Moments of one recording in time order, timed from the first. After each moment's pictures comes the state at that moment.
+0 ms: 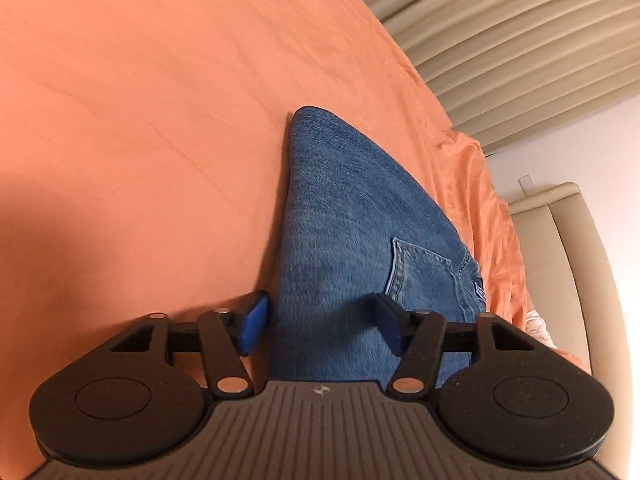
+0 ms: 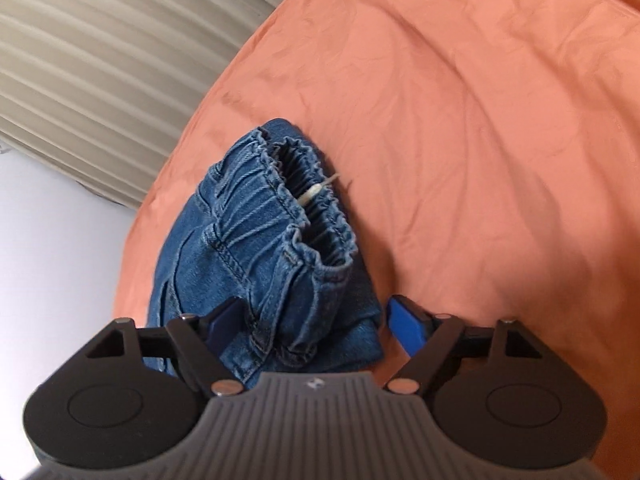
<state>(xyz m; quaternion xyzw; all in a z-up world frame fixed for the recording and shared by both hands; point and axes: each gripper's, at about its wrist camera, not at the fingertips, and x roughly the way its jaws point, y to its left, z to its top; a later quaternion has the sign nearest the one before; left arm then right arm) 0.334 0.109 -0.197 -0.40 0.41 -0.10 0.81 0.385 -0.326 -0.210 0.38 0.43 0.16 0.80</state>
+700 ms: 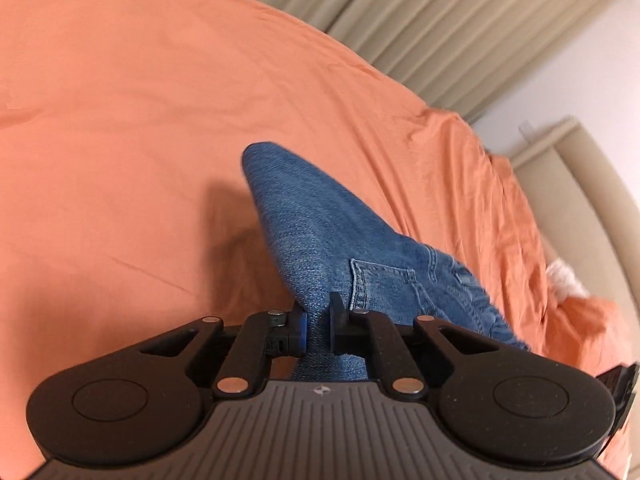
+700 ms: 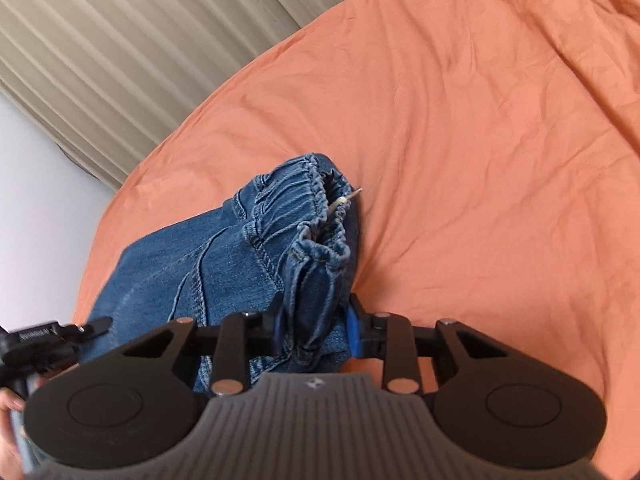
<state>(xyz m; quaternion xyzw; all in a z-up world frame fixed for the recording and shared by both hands) 0.327 0.088 -0.082 -0.25 0.42 -0.11 0.87 0.346 -0.289 -0.112 0.27 0.42 0.12 0.86</state>
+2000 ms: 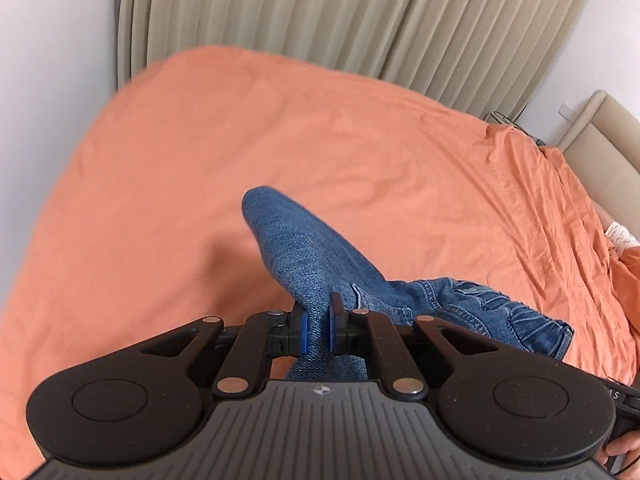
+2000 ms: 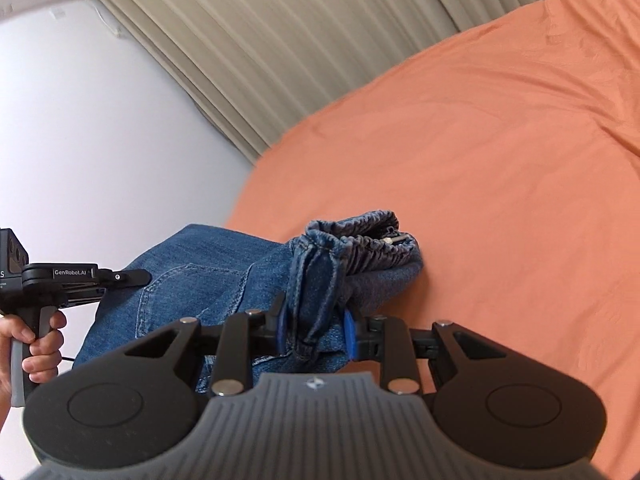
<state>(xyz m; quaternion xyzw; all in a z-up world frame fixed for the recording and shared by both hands) 0.206 0.299 -0.024 -0.14 0.41 -0.04 0.90 0.243 -0.025 -0.054 0.25 0.35 0.25 0.87</state>
